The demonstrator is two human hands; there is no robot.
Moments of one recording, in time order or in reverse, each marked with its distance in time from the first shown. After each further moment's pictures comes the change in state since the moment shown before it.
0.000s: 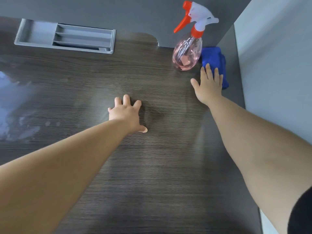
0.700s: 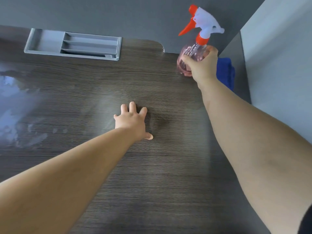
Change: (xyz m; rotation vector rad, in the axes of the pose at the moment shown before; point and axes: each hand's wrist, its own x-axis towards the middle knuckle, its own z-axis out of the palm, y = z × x) left_hand 0.001 0.000 0.000 0.011 -0.020 0.000; right_hand 0.032 -0.073 -0.044 0.950 0.274 0.205
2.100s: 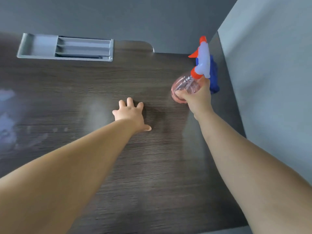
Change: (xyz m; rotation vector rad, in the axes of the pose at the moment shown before) left_hand -0.006 -0.004 0.003 0.028 0.068 0.016; right_hand -0.108 0.049 -0.039 0.121 -0.052 0.012
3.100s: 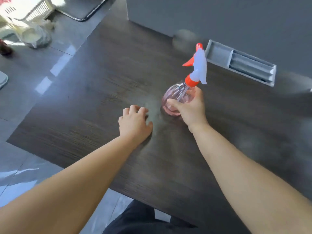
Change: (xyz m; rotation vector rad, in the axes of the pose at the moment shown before) left_hand -0.150 -0.458 0.084 -0.543 0.344 -0.374; right_hand -0.271 -0.165 0.431 0.051 -0.448 -0.124
